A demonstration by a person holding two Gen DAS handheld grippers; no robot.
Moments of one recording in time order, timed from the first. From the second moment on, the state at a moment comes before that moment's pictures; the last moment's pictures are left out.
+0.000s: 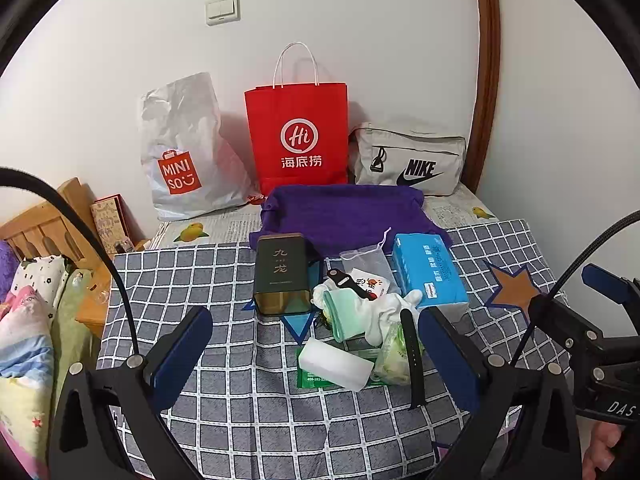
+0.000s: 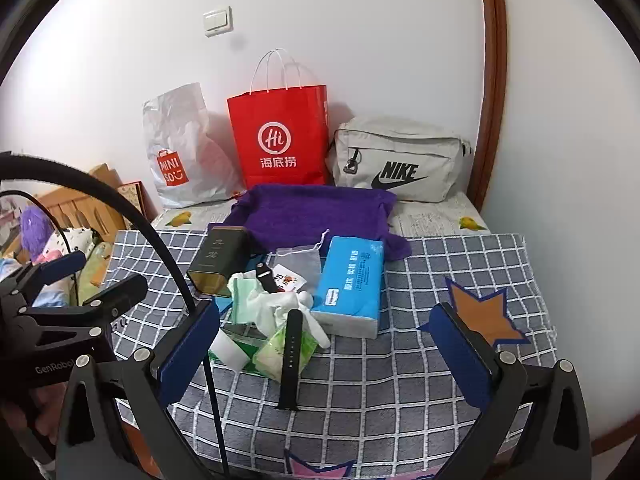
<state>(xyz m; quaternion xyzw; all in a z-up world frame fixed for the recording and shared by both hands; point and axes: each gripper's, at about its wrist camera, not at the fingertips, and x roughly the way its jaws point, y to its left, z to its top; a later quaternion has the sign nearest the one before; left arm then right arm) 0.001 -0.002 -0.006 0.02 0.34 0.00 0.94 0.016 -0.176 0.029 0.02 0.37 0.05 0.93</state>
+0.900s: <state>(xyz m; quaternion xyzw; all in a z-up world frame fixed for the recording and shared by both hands) -0.002 0.001 -0.012 0.02 0.35 0.00 0.94 0.015 -0.173 0.034 0.01 0.37 0.04 0.93</state>
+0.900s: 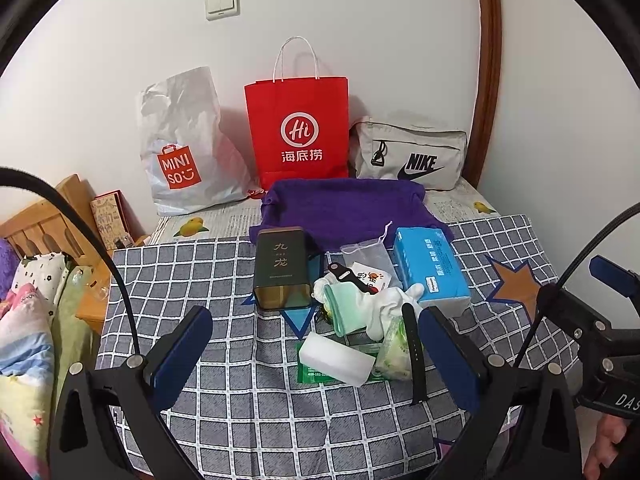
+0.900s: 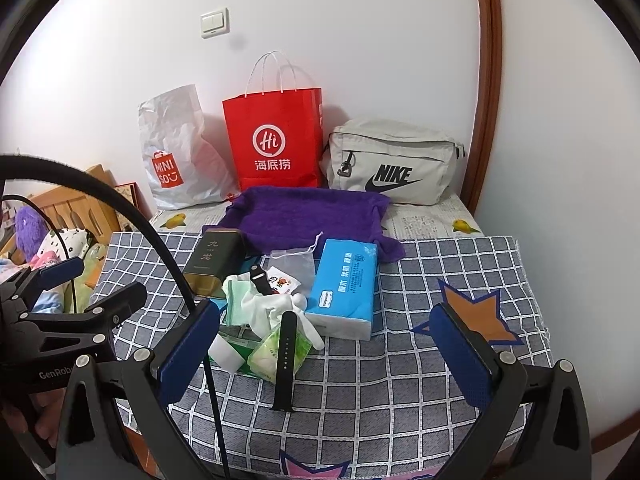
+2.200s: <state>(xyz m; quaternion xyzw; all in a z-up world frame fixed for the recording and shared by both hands) 0.006 0.009 -0.024 0.02 0.38 0.00 0.92 0.020 -0.168 0.016 0.01 0.40 0.05 0.92</state>
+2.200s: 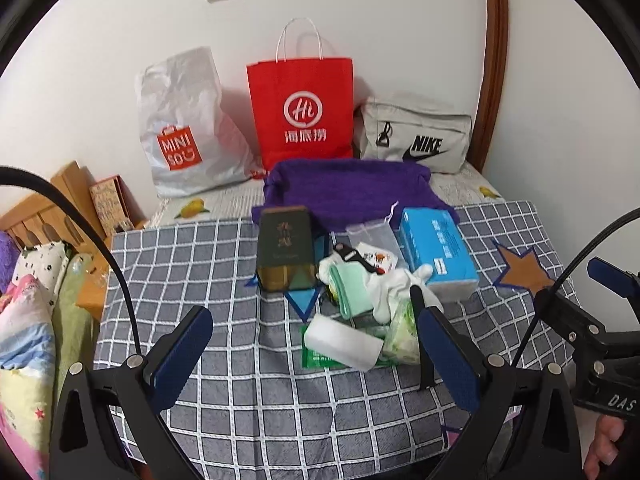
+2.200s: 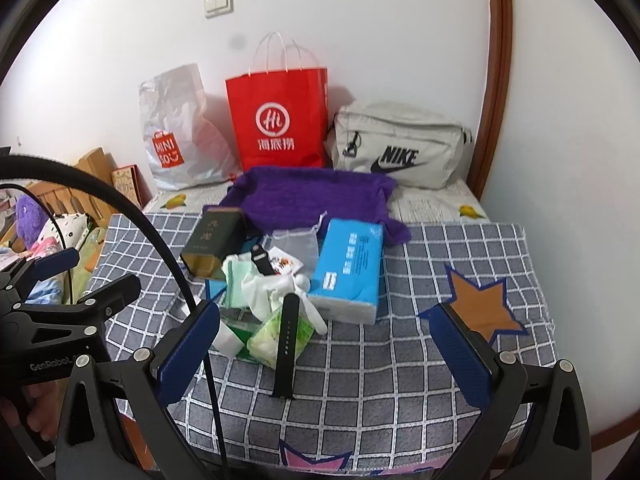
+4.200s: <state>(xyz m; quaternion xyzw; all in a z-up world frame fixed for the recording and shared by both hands) 0.075 0.028 -0.152 0.01 0.48 -0.06 0.88 0.094 -0.144 -0.159 0.06 0.53 0.13 0.84</state>
